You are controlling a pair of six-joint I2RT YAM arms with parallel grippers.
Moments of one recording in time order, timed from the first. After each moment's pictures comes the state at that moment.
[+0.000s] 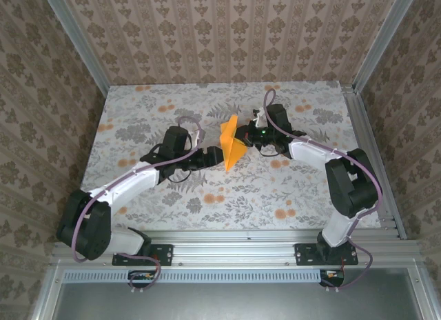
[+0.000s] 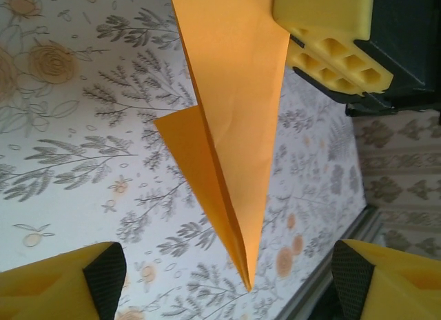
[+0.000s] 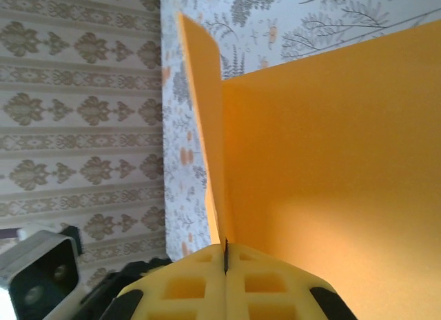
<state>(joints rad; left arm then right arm) -0.56 1.35 0.80 -0.12 0.54 -0.71 0.38 1.73 1.08 0.10 -0.65 0.99</state>
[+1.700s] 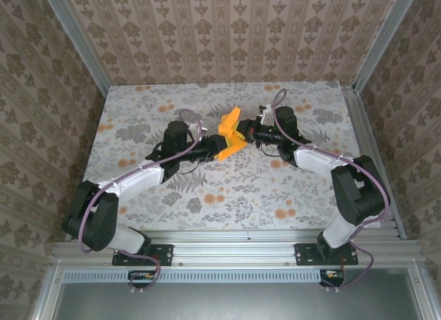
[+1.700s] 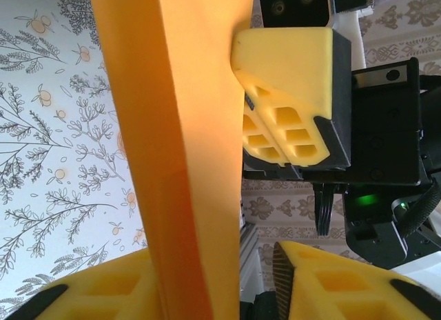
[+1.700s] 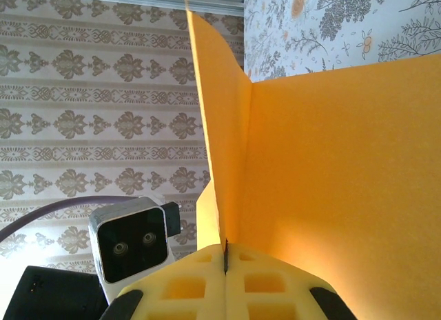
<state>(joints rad) -0.57 1.42 0.80 0.25 0.72 -1.06 0.37 1.65 0.95 0.45 -0.70 1.26</state>
